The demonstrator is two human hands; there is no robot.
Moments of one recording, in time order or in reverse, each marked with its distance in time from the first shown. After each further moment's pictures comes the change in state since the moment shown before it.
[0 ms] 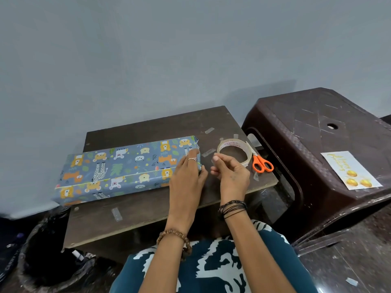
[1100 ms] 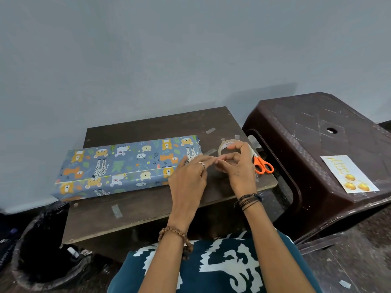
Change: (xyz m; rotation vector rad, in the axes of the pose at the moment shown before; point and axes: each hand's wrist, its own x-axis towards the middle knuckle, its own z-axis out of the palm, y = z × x) left_hand 0.003 -0.011 0.014 0.000 0.133 0.157; right_hand 0.027 -0.009 -0.022 -0.332 -0.354 -0.224
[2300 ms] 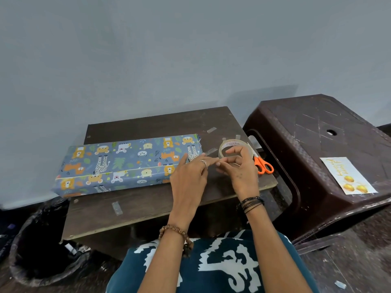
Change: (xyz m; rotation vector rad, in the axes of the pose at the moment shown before) left_hand 0.001 0.012 -0.015 -0.034 -0.131 -0.131; right_hand -0.006 -0.004 -0.003 0.070 -0.026 0.058
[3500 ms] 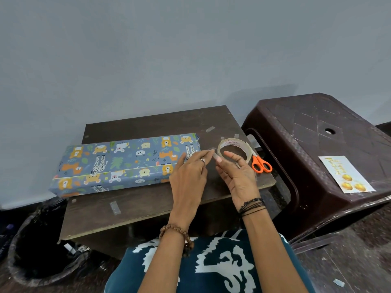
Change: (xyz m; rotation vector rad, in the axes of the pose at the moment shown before) left_hand 0.003 -0.007 0.017 0.019 0.213 0.133; right_hand -0.012 -0.011 0.005 0.572 0.099 0.365
